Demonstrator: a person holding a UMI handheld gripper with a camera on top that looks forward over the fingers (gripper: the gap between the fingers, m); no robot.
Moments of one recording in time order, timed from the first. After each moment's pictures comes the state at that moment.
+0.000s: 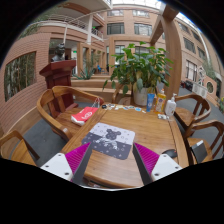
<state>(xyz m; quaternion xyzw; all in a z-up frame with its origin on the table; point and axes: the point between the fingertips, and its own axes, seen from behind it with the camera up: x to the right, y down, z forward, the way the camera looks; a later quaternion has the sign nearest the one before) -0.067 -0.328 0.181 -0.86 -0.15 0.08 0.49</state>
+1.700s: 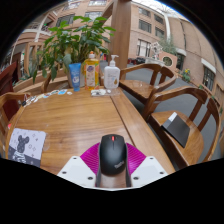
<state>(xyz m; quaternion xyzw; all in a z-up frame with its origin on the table) 0.201 -0.125 0.009 -0.90 0.08 -0.08 0.43</state>
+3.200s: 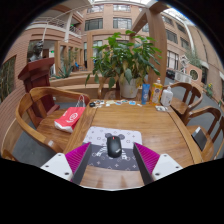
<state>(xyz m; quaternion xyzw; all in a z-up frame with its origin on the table) -0.135 -0.233 0.115 -0.88 -0.05 0.02 0.47</state>
